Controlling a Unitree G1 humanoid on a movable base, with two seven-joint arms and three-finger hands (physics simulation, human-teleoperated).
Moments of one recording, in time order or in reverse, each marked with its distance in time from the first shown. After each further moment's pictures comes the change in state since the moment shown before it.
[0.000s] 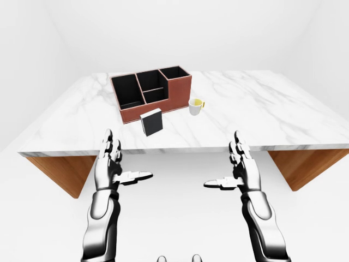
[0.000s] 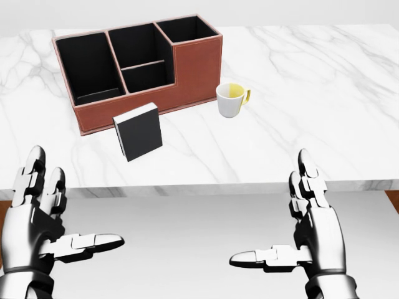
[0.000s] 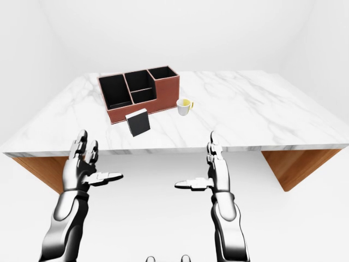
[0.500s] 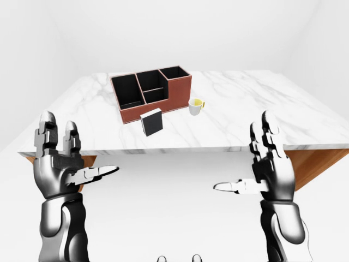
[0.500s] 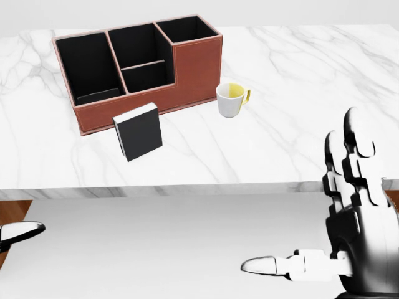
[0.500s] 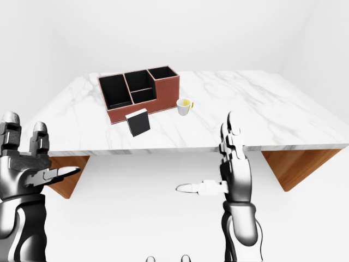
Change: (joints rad) left arm 0.019 0.057 0.245 -0.297 -0.237 0.000 -0.025; right arm 0.115 0.009 0.004 -0.420 -0.039 0.000 0.008
